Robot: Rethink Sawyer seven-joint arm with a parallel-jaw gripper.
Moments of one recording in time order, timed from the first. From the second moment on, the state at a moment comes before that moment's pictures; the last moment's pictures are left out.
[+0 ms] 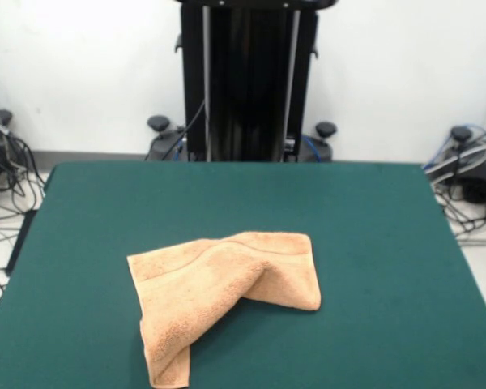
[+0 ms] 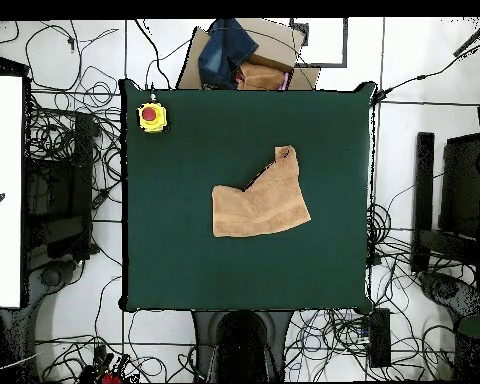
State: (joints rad) arm 0.40 -1.62 -0.02 2.37 -0.16 0.65 1.59
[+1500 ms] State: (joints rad) arm 0.39 -1.60 -0.03 2.39 -0.16 0.55 1.59
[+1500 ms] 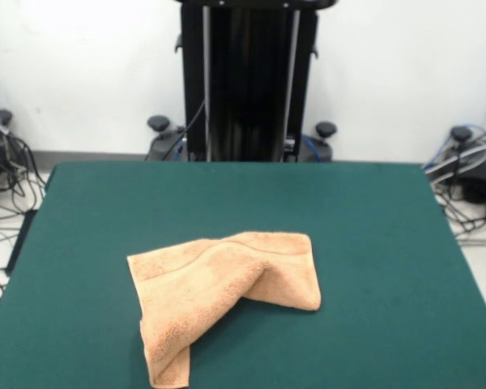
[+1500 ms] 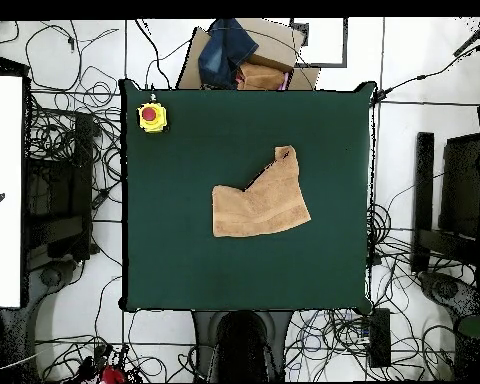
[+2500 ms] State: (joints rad) arm 0.22 -1.55 -0.02 2.33 -0.08 0.66 1.59
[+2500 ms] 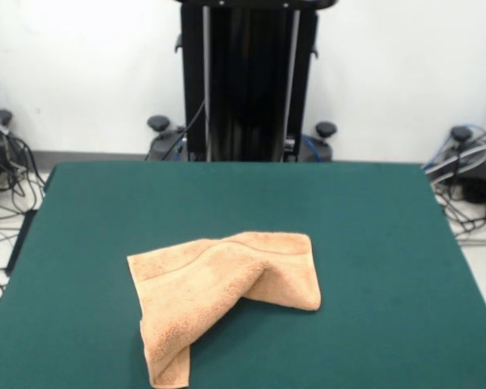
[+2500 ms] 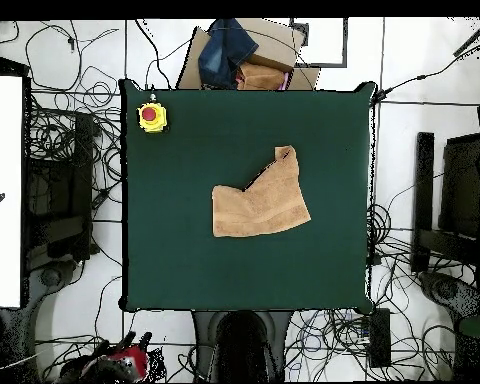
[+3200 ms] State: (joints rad) arm 0.00 -1.39 0.00 2.38 -0.07 0.41 1.59
